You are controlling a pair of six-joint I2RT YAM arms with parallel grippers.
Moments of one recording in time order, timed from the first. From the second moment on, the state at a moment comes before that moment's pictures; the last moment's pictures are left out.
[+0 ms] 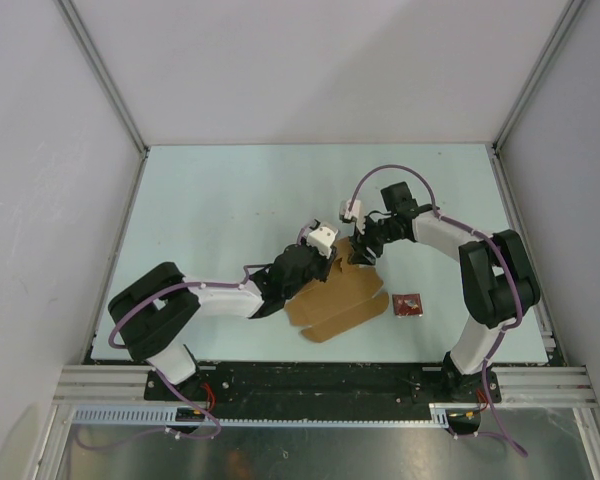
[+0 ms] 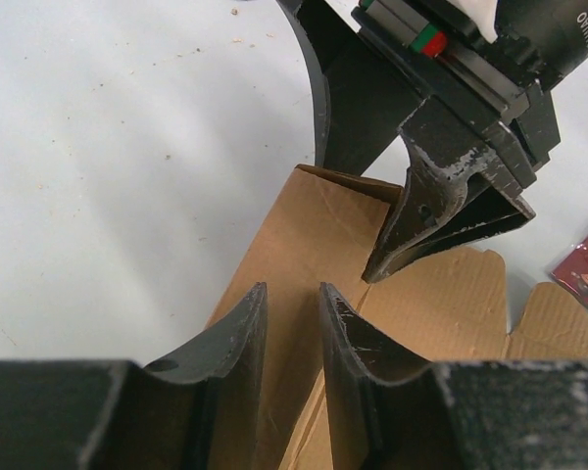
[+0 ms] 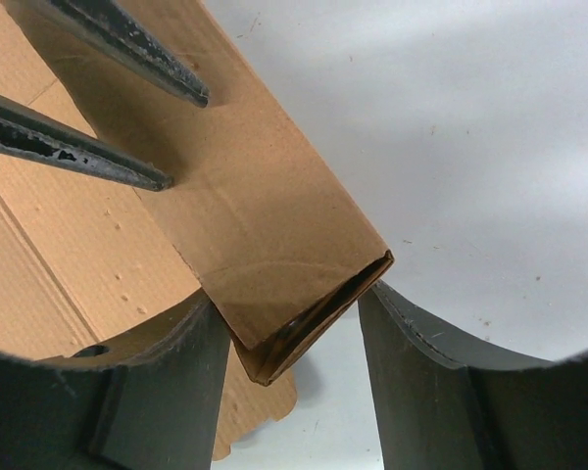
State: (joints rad) left arm -0.94 1.61 0.70 0.64 -0.26 -0.08; right arm 0.35 1.76 1.11 -0.39 -0.77 -0.81
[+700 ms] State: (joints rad) left arm -0.93 1.61 0.70 0.64 -0.25 -0.08; right arm 0.36 1.76 1.11 -0.33 -0.74 -0.74
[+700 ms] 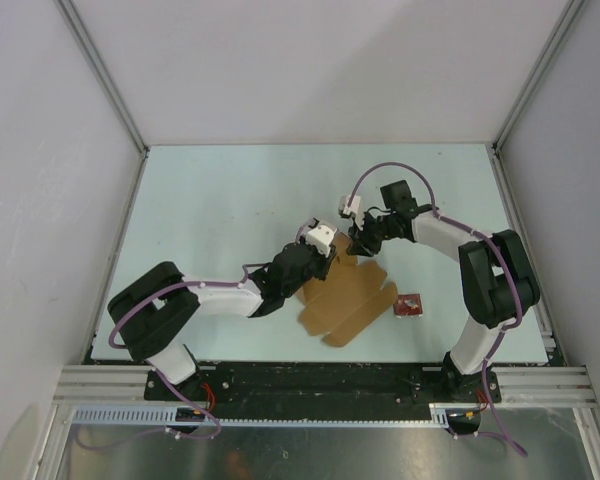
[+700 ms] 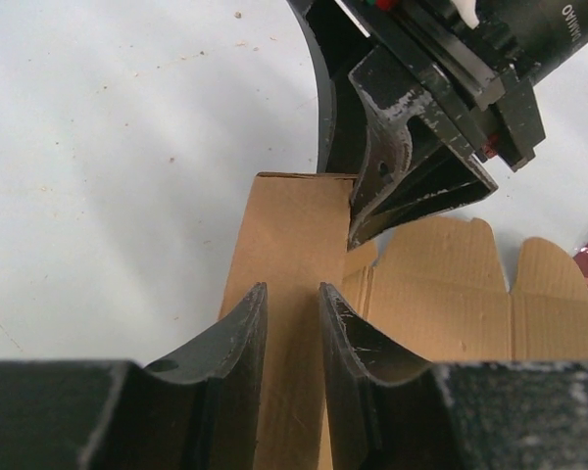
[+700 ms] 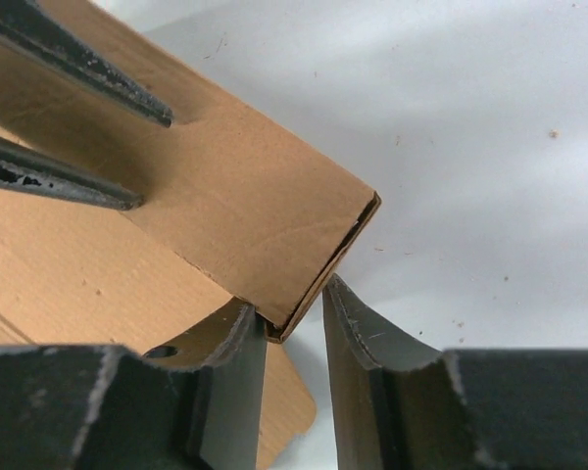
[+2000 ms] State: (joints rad) left arm -0.90 1.60 0.68 0.63 -0.23 -0.08; right arm 0.37 1.76 1.11 -0.26 -0.70 -0.68
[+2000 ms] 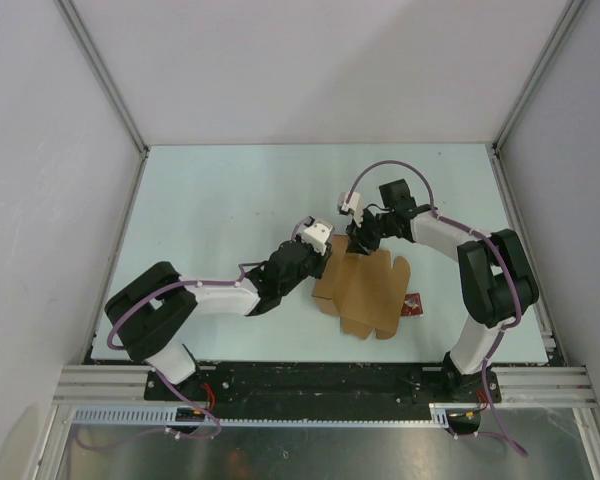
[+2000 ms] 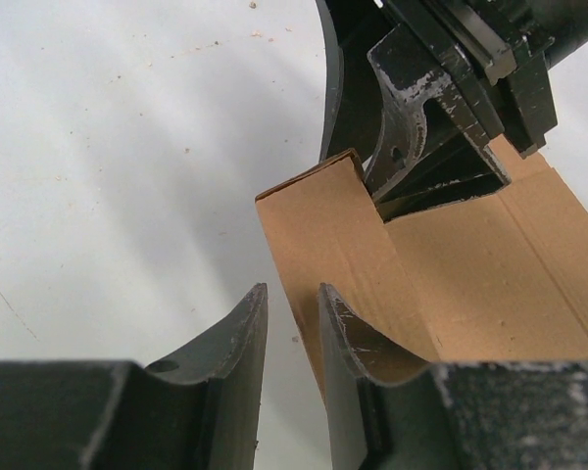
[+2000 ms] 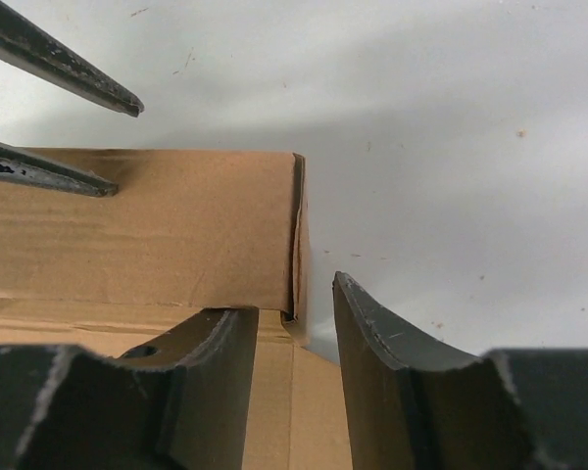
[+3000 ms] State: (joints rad) left arm -0.90 1.59 0.70 0.57 -0.23 -0.07; right arm 0.28 1.74 1.11 -0.33 -0.71 -0.67
